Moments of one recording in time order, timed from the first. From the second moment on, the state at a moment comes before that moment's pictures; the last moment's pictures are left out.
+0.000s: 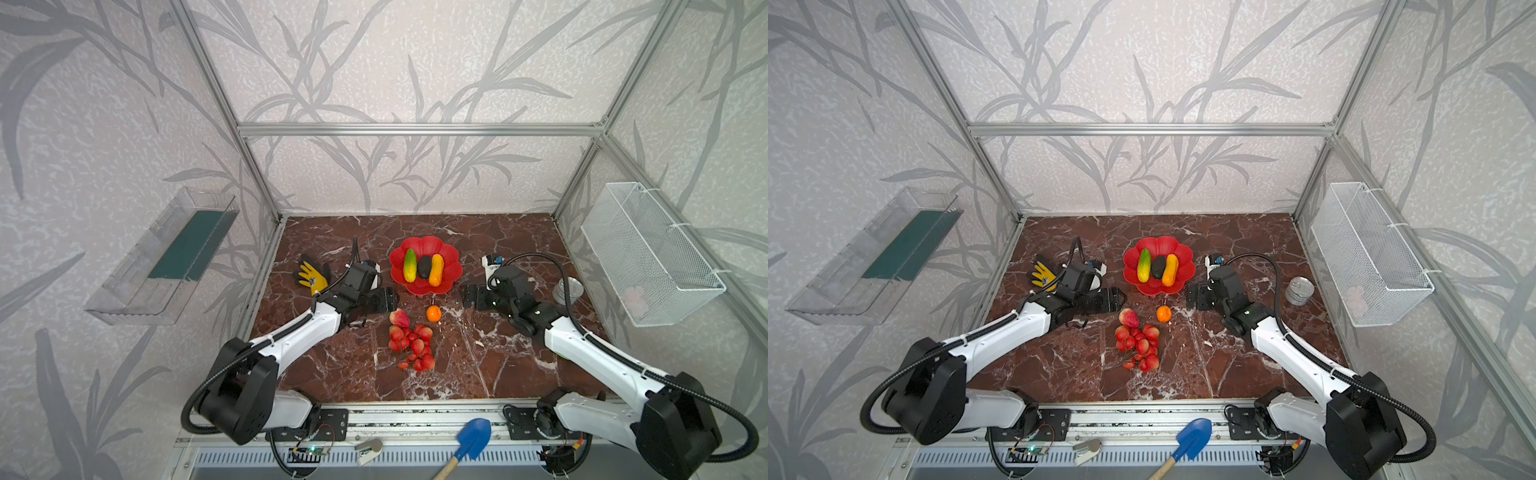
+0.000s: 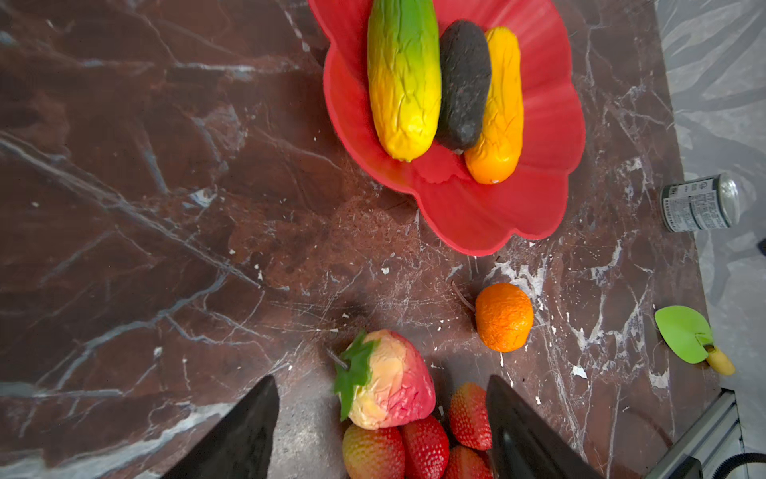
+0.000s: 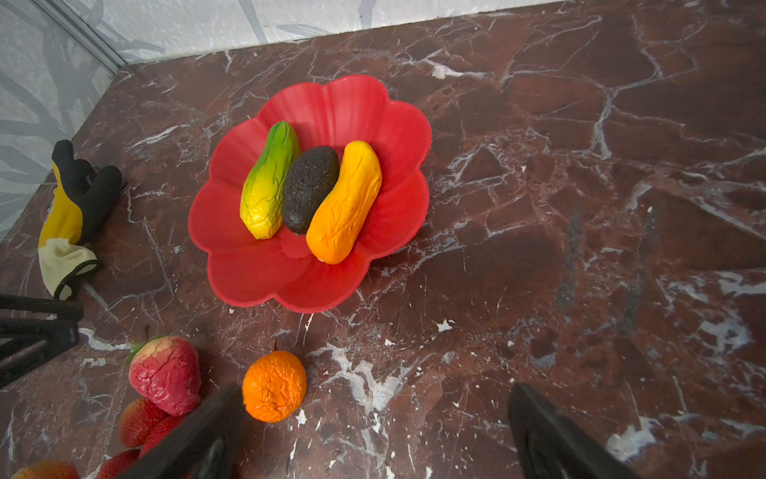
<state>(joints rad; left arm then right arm) -0.49 1.39 0.79 -0.26 0.16 -0.58 0.49 1.15 0.71 -0.22 0.08 0.36</state>
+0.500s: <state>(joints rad) -0.59 1.58 0.82 -0.23 0.14 -0.67 0.49 1.13 0.69 -0.22 0.09 0.35</state>
